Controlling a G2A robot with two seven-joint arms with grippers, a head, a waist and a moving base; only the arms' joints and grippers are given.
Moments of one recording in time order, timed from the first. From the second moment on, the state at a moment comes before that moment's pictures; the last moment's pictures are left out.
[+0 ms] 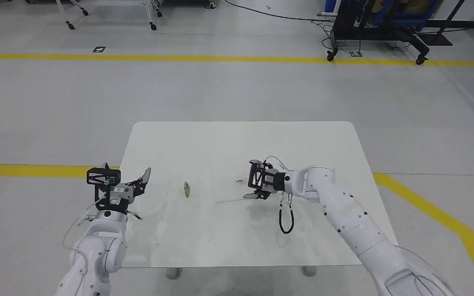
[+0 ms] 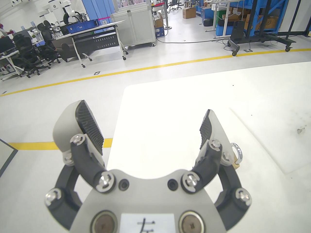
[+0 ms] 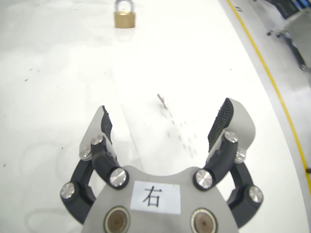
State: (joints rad) left arm 1.73 -1.15 -1.60 -1.80 1.33 0.00 0.00; right arm -0.98 -1.23 0.95 -1.16 -1.57 -0.92 0.02
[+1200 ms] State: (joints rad) left arm 1.73 -1.15 -1.60 -1.80 1.33 0.00 0.00; right arm -0.54 -1.51 0.51 -0.49 -1.69 -0.97 -0.14
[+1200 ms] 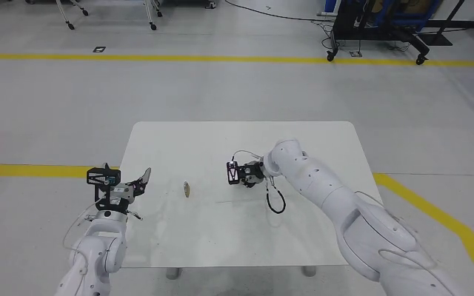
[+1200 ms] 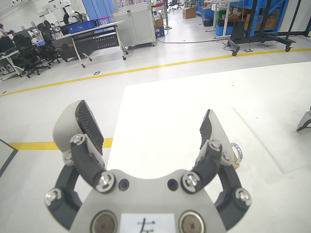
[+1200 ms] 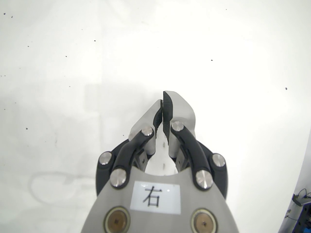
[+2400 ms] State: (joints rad) left arm 1.73 -1.15 -1.59 -1.82 1.35 0.00 0.00; right arm -0.66 -1.32 0.56 -0.55 -1.88 -0.76 -0.84
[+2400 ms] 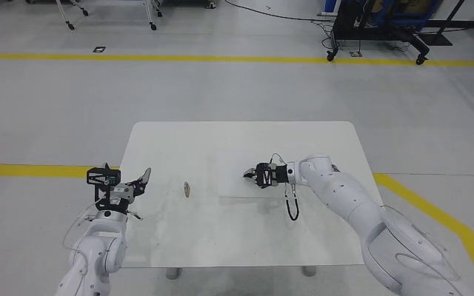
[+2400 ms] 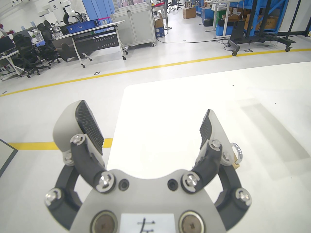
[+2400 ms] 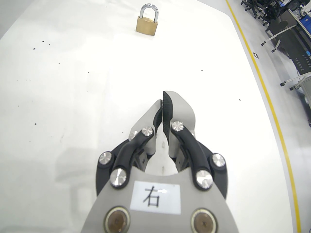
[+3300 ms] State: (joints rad) left arm 0.94 -1.31 -0.81 -1.28 1.46 -0.14 -0.63; right arm -0.66 -1.32 0.56 -0.55 -1.88 -0.76 -0.84
